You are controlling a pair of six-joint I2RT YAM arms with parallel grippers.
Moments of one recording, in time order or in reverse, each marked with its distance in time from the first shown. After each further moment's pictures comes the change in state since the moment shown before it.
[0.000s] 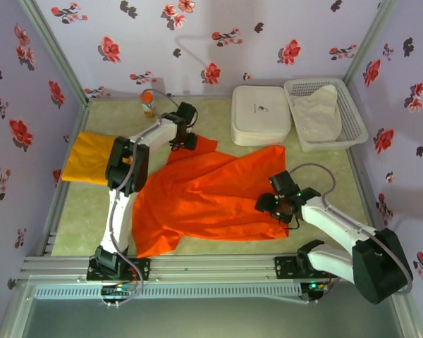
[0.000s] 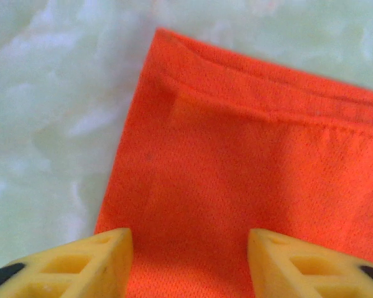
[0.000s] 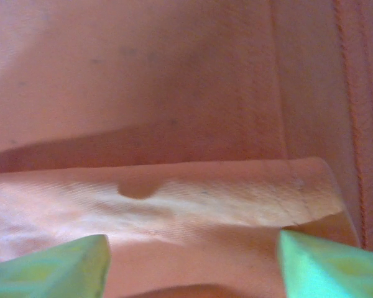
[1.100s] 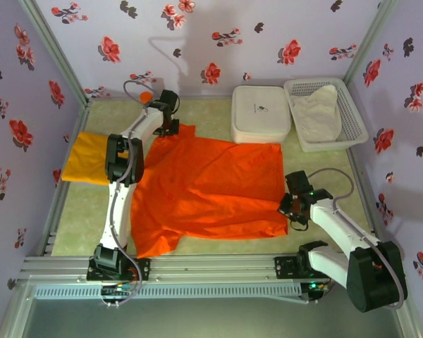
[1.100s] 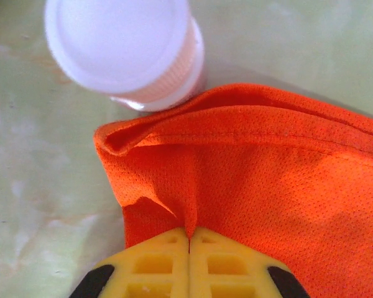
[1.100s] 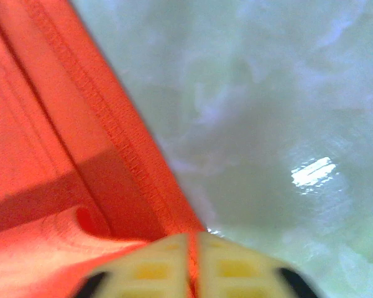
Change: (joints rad) left arm 0.154 0.177 0.319 -0.143 -0.060 -0.011; right arm -0.215 -0.059 -0.007 -0.116 0.110 -0.033
